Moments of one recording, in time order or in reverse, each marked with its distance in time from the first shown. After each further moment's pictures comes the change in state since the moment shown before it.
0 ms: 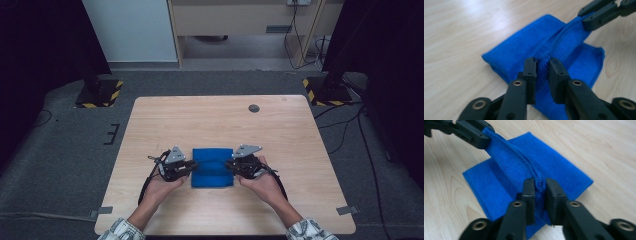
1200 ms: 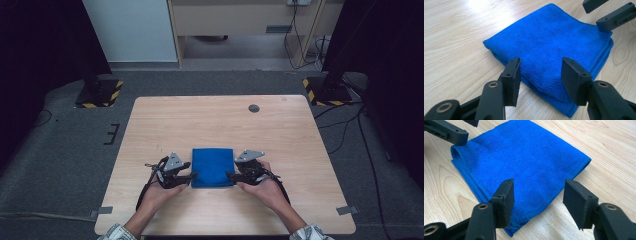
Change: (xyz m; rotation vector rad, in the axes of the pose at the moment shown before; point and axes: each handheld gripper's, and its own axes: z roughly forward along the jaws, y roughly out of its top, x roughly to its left) left arm -0.003 -0.017 0.000 -0.006 0.043 0.001; right arm 0.001 -0.020 0.002 0.032 -0.047 0.047
